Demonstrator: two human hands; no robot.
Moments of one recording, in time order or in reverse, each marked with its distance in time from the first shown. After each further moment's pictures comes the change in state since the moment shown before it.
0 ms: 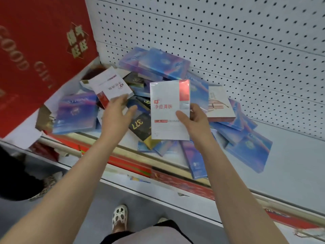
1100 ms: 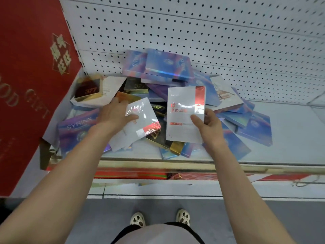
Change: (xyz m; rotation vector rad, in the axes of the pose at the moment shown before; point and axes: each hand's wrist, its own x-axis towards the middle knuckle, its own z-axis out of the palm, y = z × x) left_hand 0.126 -0.068 -0.028 0.547 -0.507 0.311; right_hand -0.013 0.018 0.066 -0.074 0.409 0.098
